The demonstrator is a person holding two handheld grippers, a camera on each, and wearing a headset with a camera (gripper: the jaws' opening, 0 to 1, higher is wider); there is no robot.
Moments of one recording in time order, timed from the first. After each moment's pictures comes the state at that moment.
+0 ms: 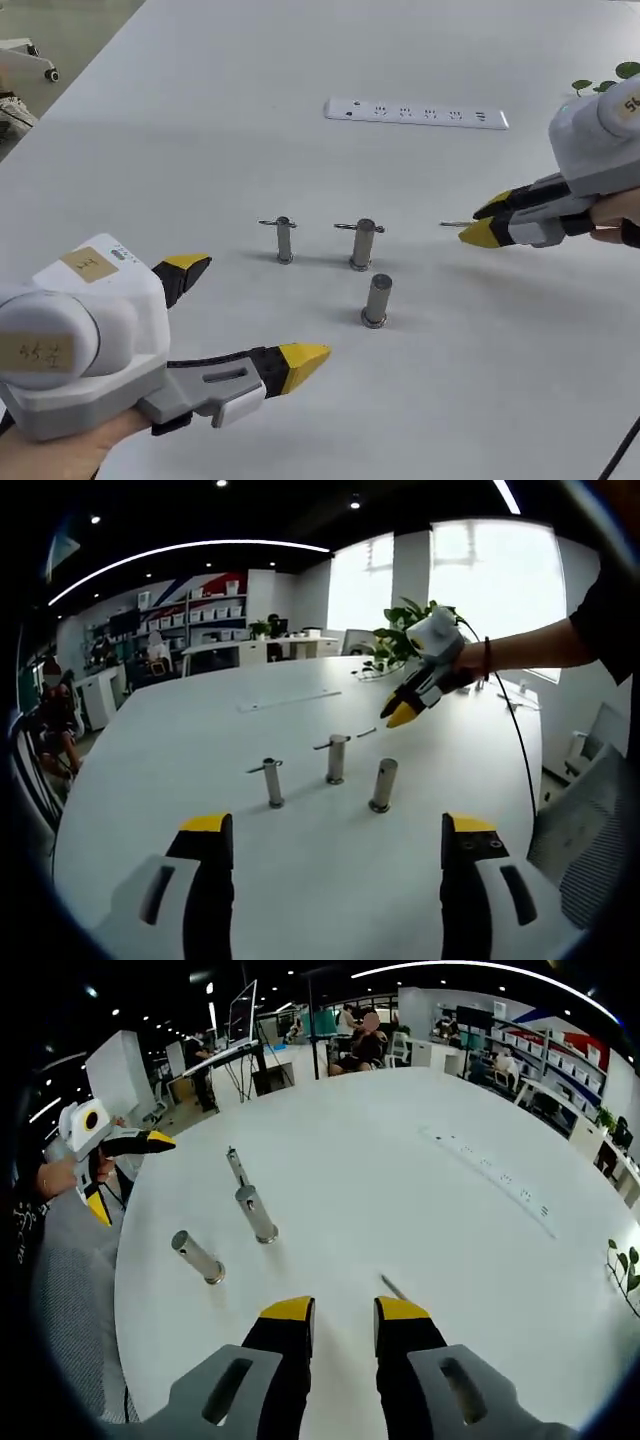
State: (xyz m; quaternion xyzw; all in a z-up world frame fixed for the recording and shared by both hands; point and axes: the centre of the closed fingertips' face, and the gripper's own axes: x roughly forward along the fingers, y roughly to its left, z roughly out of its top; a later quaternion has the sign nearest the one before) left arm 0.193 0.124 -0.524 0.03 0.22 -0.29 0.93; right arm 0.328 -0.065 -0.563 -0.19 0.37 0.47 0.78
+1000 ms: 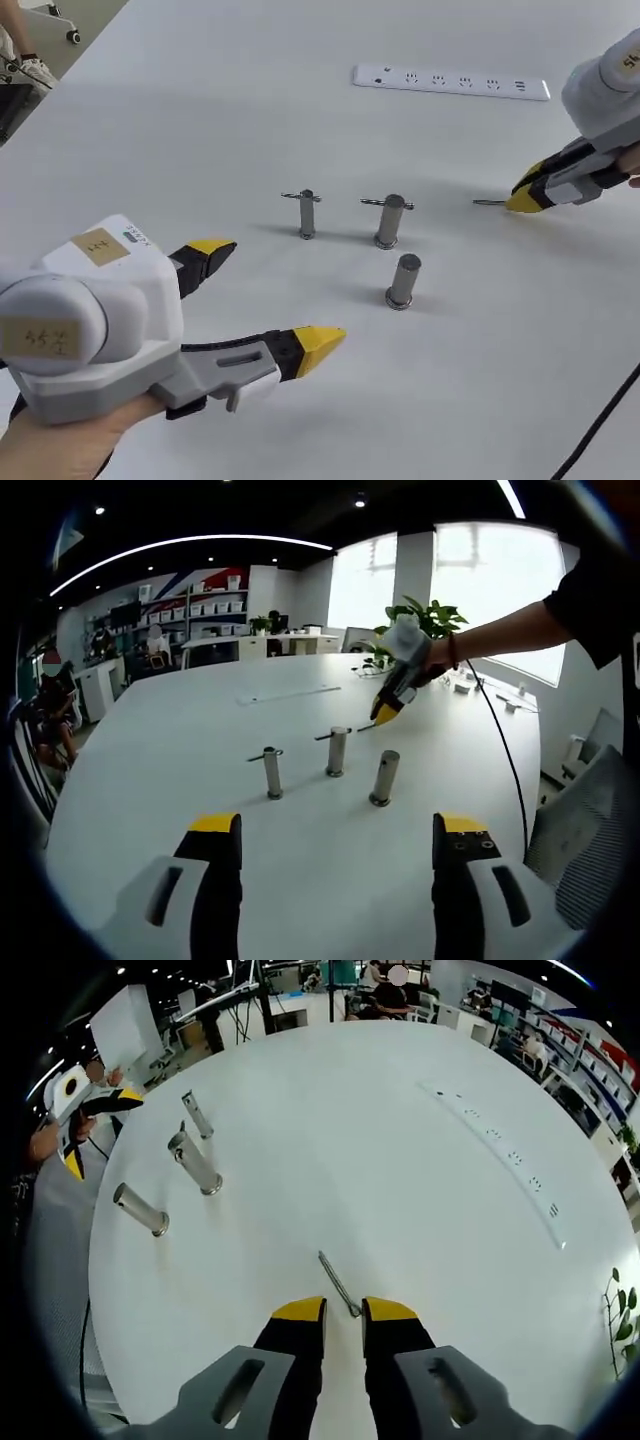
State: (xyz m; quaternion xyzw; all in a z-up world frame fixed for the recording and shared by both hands) left arm 0.192 0.127 -0.533 0.02 0.22 -0.30 0.93; right arm 0.364 -0.088 -0.596 -0.28 0.43 0.48 0.72
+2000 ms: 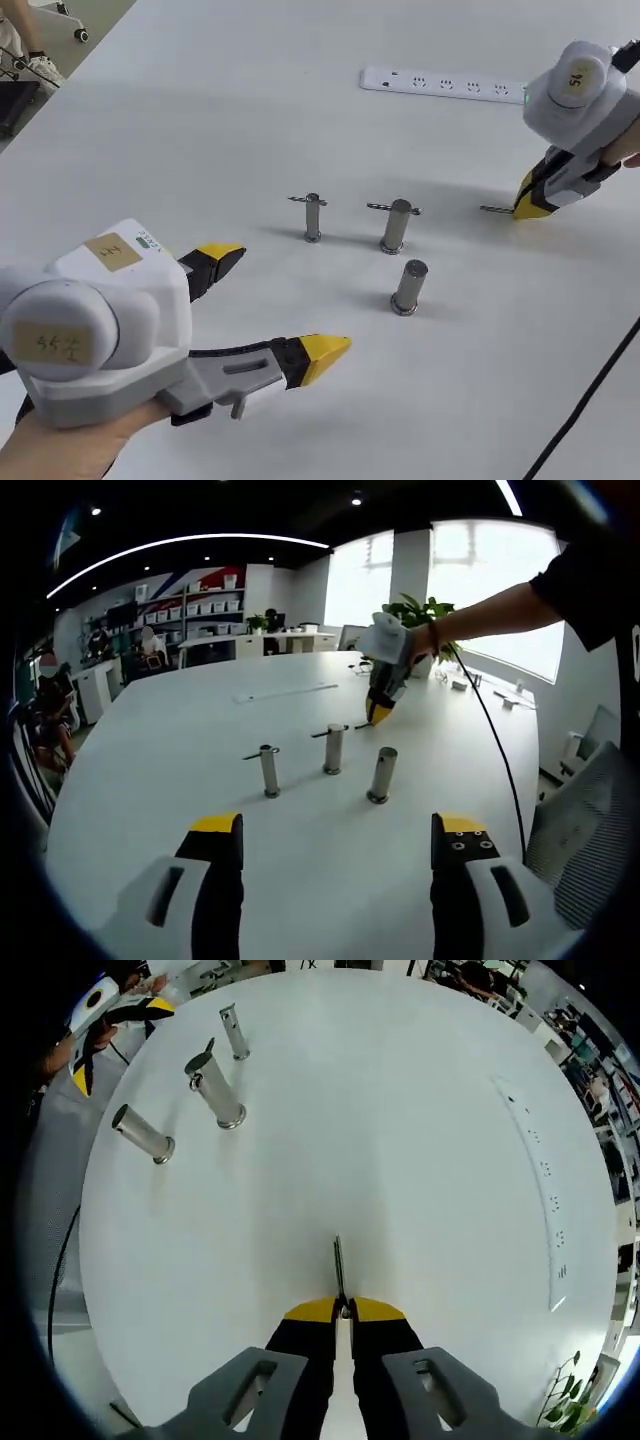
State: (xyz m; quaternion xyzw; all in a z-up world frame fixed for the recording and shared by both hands) left arm 0.192 0.126 -0.535 0.02 0.23 -0.30 0.93; right arm 0.359 -0.089 -0.607 -0.45 0.44 0.51 0.58
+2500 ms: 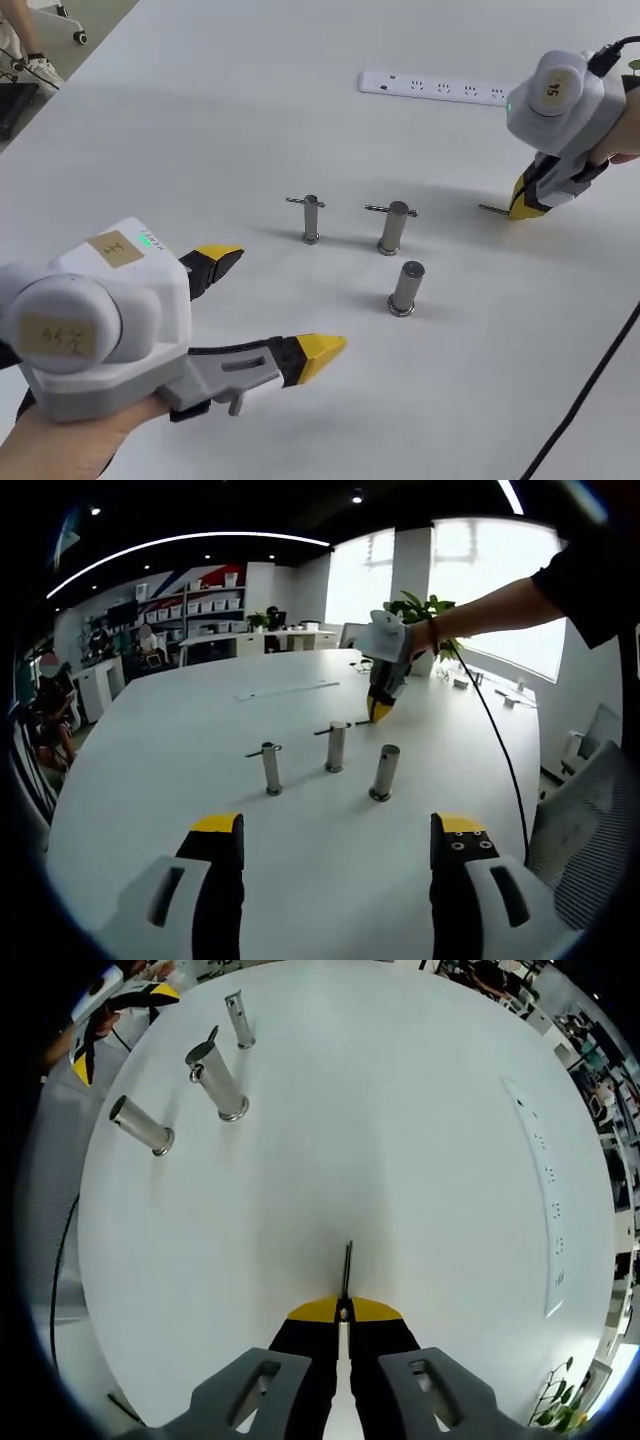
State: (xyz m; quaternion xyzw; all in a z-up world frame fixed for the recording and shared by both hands) left arm 0.194 0.128 -0.537 0.03 0.23 -0.30 0.93; right arm 0.374 -0.096 -0.611 -0.46 0.45 0.51 0.57
